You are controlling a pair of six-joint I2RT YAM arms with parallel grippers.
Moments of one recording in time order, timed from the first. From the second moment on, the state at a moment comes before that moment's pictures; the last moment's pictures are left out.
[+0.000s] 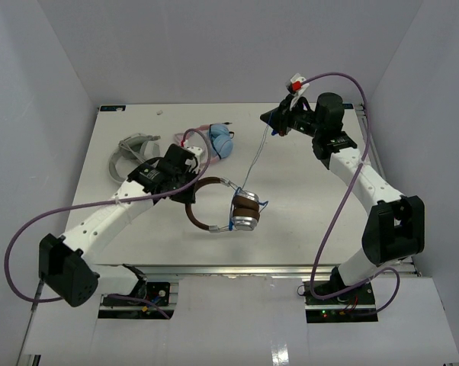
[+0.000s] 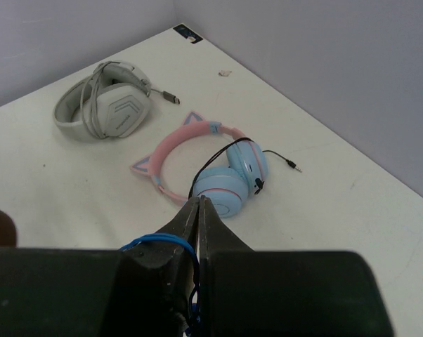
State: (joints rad) left arm -0.60 1.28 1.14 -0.83 -0.02 -0.26; right arm 0.30 1.56 1.27 0.23 -0.69 0.01
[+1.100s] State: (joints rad) left arm -0.45 1.74 1.48 -1.01 -0.63 -0.53; right arm 0.80 1.42 1.14 -0.19 -0.50 0.07
